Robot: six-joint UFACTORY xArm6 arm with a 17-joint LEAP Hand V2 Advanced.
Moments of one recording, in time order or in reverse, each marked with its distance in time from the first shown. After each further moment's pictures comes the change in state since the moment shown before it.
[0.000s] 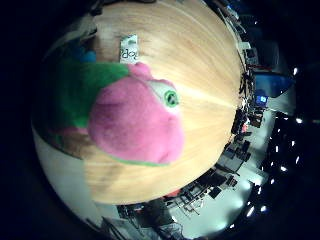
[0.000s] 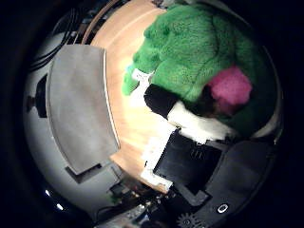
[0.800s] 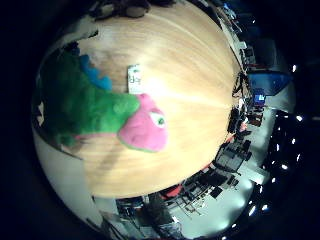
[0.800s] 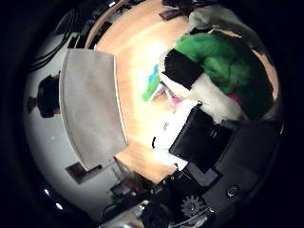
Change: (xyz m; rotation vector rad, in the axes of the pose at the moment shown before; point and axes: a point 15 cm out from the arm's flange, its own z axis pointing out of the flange) arm 0.001 0.006 -0.050 0.015 -0.003 -0.001
